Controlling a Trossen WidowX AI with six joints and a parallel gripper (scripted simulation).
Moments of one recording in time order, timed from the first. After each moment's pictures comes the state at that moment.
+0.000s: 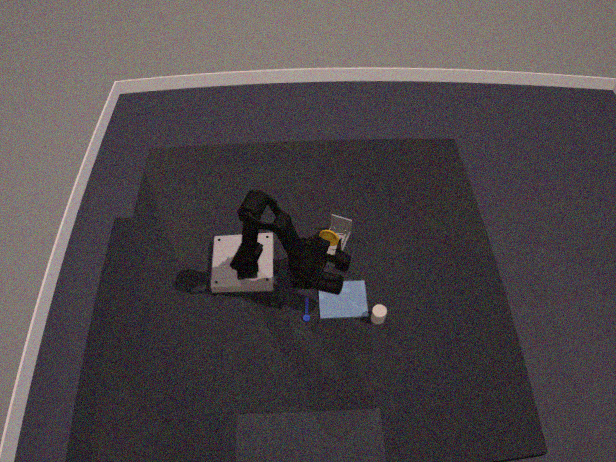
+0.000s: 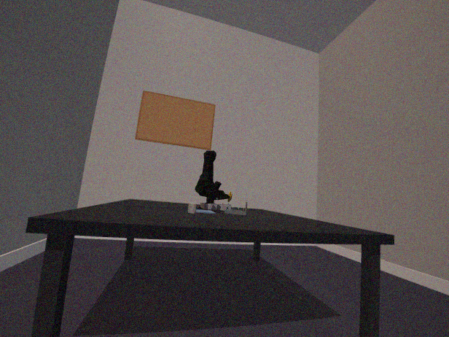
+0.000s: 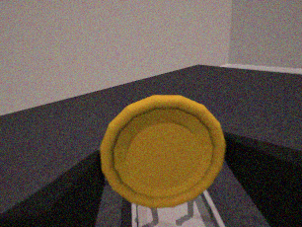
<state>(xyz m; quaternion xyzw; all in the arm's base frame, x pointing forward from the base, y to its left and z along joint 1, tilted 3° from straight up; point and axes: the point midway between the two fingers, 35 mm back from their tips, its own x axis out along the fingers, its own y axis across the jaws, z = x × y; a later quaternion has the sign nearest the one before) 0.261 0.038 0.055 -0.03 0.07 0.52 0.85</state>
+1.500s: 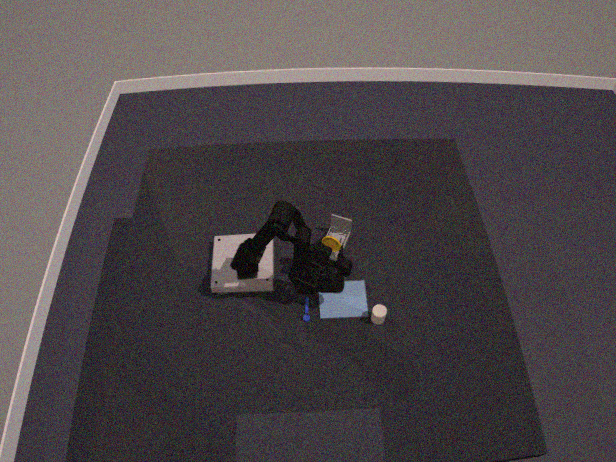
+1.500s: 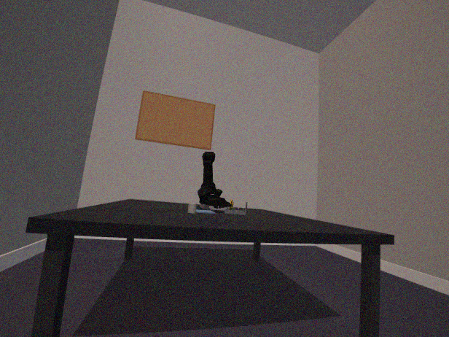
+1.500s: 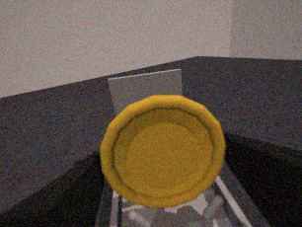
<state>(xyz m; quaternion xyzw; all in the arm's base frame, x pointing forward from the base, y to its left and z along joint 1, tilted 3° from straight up) 0.269 0.047 0.006 -0.03 0.06 0.52 0.85</state>
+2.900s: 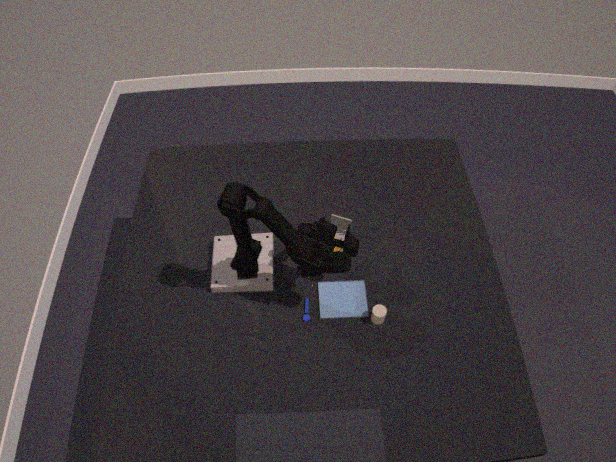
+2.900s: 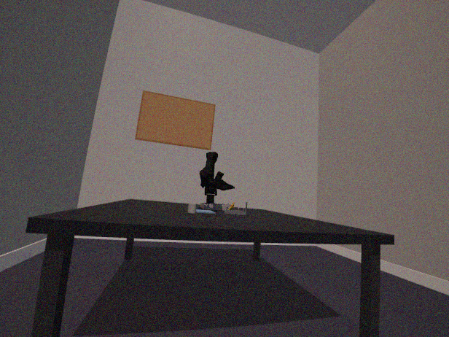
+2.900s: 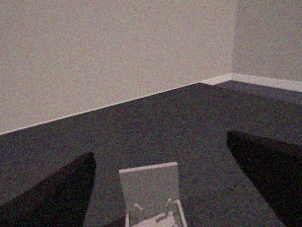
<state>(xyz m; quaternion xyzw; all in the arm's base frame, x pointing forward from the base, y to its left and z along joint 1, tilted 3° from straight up) 0.284 0.047 0.119 -0.04 0.06 0.52 0.85</state>
